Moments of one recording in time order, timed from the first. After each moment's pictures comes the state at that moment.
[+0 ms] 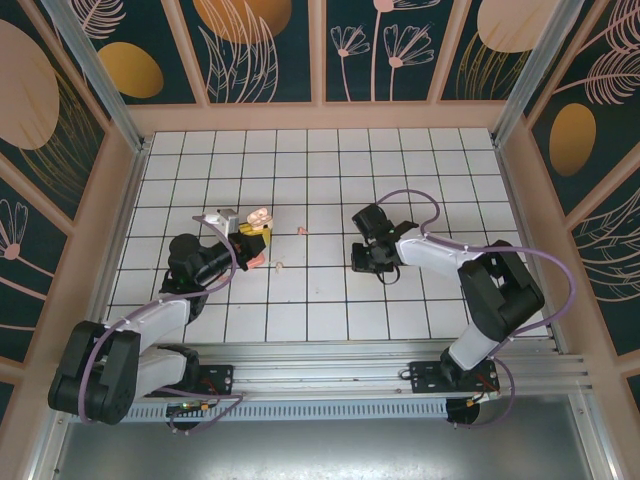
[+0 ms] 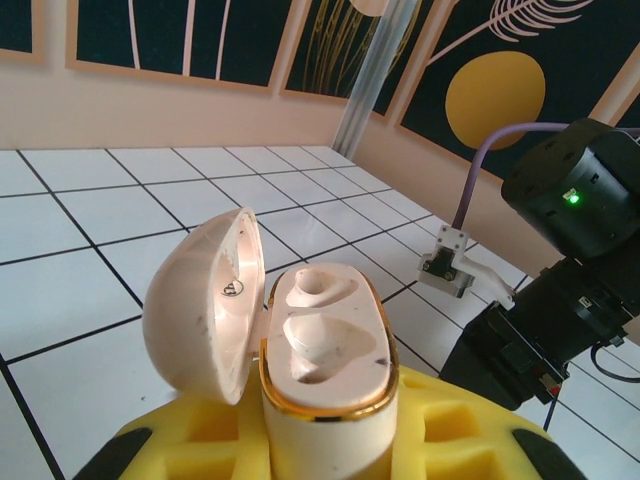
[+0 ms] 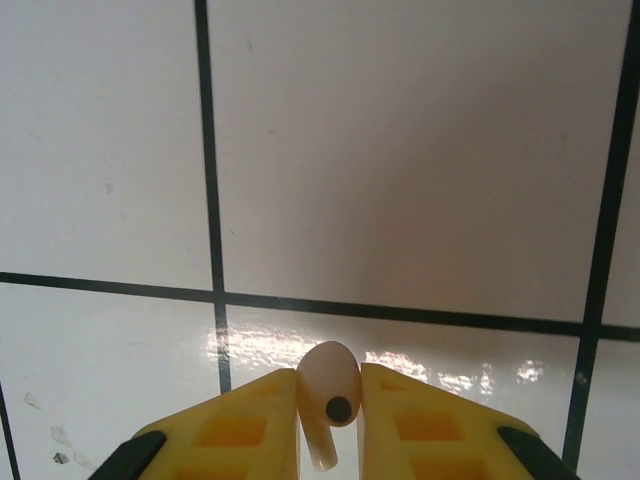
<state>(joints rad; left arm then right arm) -0.24 1.18 0.29 0.82 0.65 -0.32 0.64 1.62 0.93 -0.52 -0.07 0.62</state>
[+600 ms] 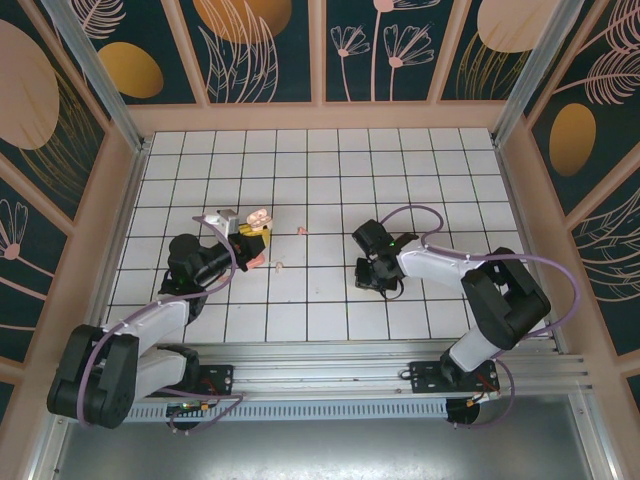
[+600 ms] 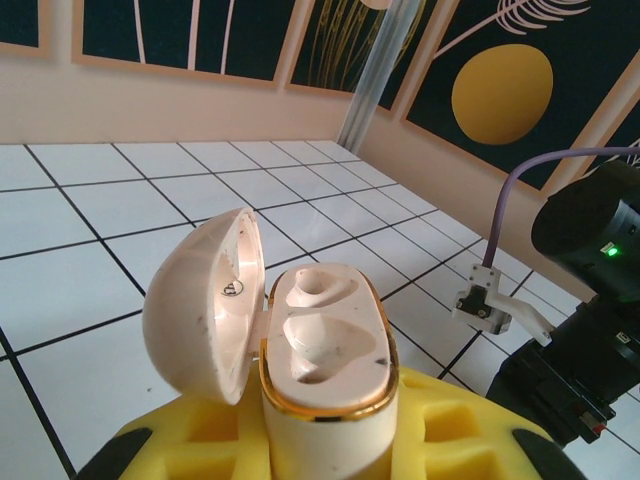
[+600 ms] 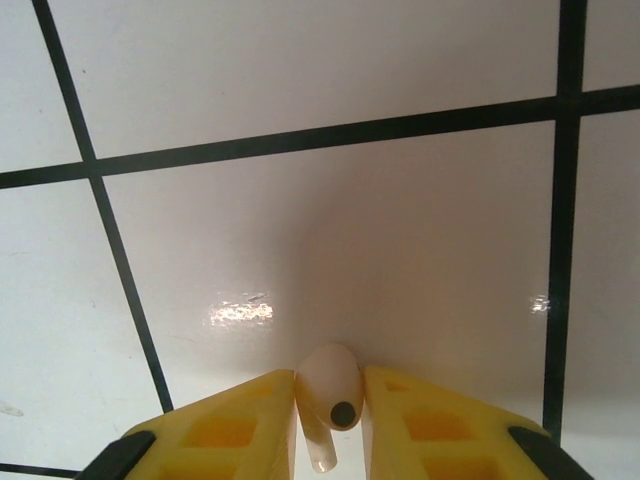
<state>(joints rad) -0.24 1.15 0.29 0.78 0.64 -0.31 0.68 1.57 0.83 -0.56 -0.07 0.78</state>
